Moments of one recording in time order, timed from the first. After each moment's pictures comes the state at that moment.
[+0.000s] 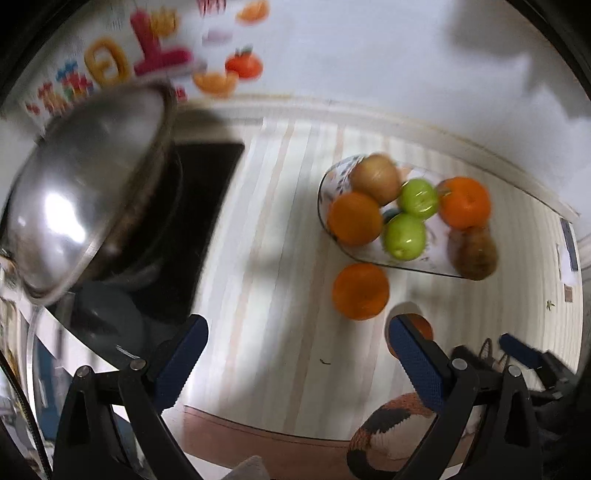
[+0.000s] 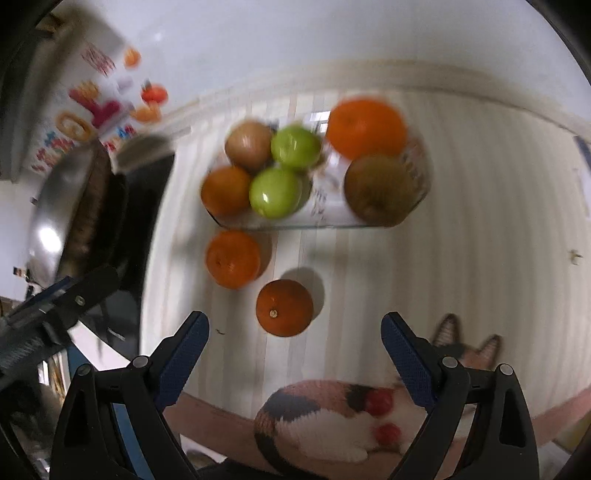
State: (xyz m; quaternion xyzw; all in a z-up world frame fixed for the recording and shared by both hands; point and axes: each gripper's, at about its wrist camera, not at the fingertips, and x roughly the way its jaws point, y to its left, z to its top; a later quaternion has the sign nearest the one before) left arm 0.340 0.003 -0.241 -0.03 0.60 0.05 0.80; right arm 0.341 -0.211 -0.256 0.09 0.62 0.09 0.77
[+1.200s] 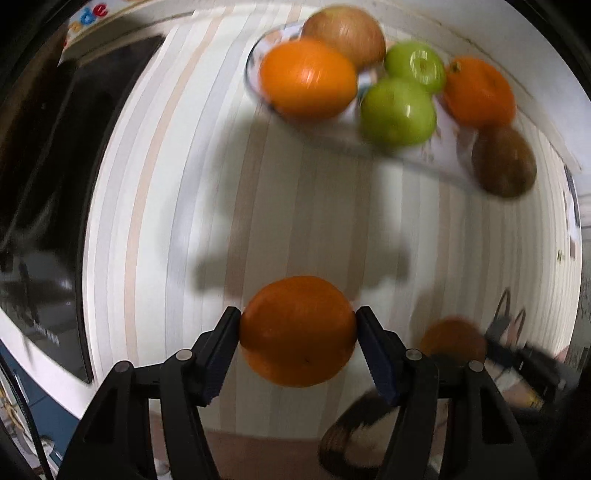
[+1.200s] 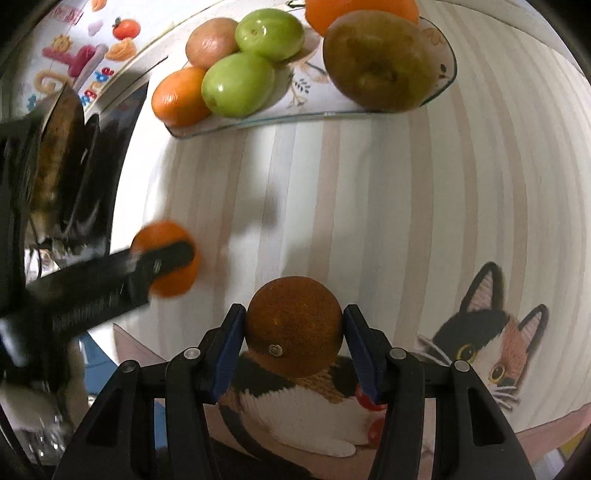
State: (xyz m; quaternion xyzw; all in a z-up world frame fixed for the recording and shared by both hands) left arm 0.331 -0.042 -0.351 -0.04 0.70 -0.02 0.71; right arm 0.326 -0.215 -0.342 0.08 0.70 0.12 0.70
